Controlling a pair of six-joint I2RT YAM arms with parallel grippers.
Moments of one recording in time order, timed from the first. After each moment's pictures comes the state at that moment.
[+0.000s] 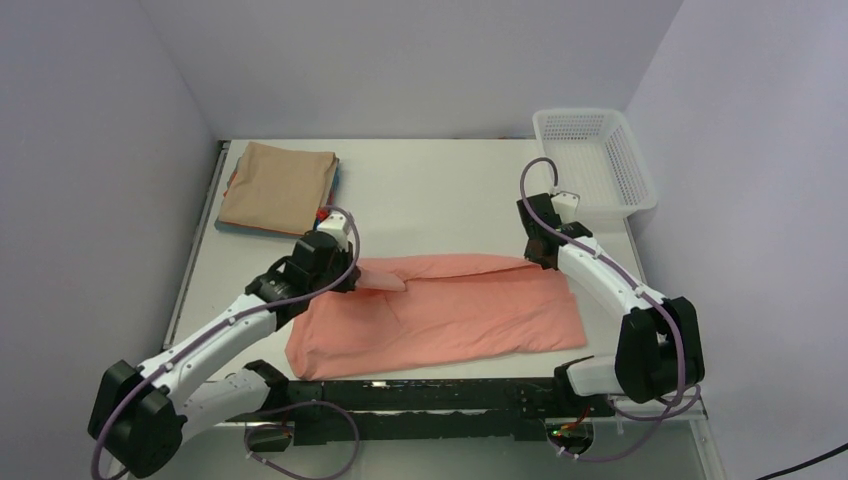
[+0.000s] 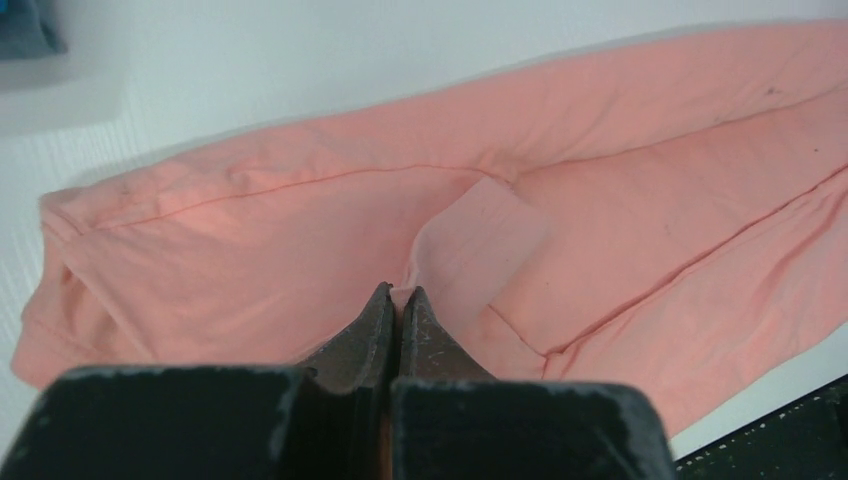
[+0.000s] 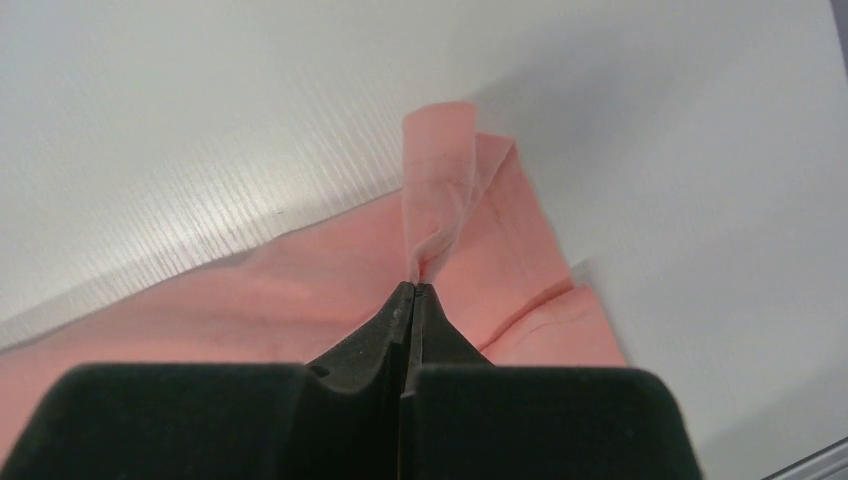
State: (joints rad) left arm -0.58 1.02 0.64 -0.27 -0.07 -0.39; right arm 0.30 1.36 0.90 -0.60 0.52 0.57
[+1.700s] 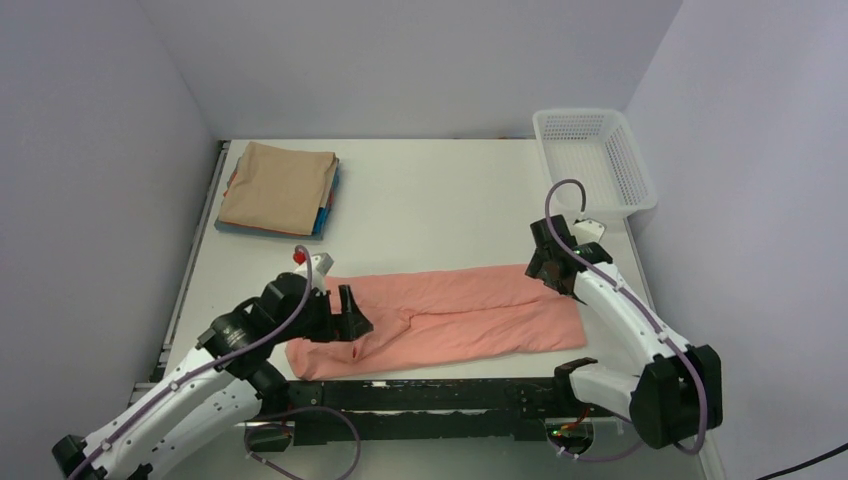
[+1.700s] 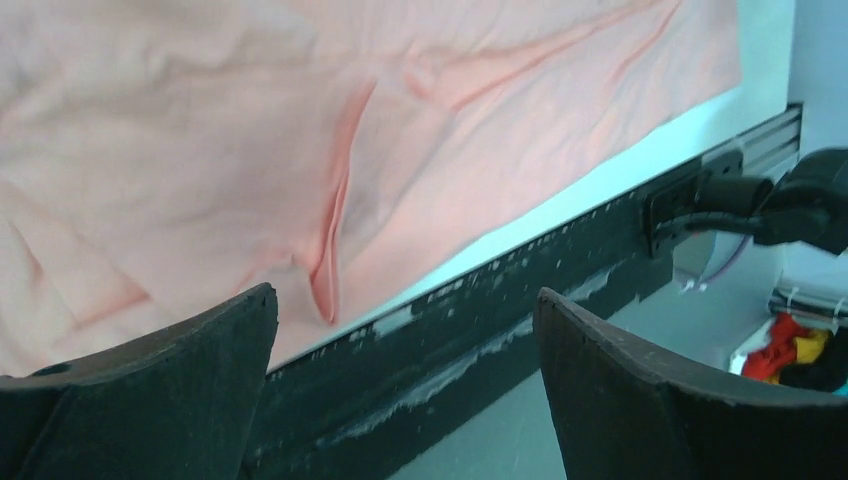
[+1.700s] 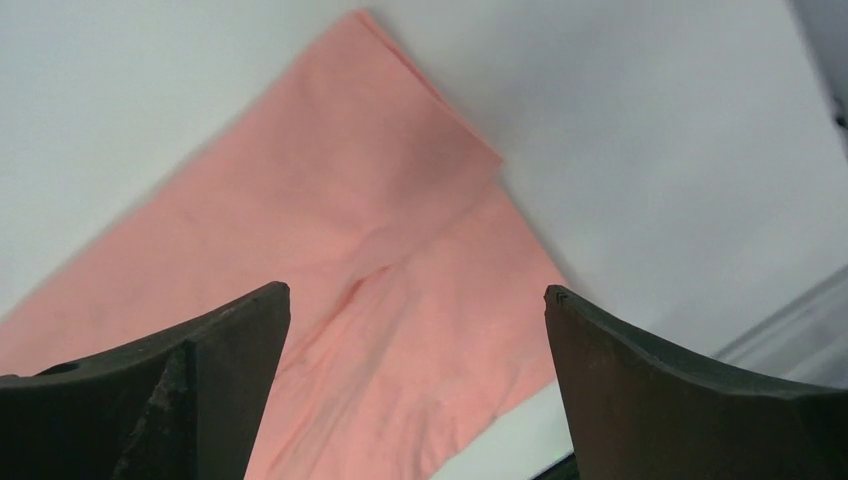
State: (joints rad) left arm -0.72 0.53 0.55 -0.75 0.12 -0.76; right arm 0.29 1.18 0.80 -0.87 0.60 0.78
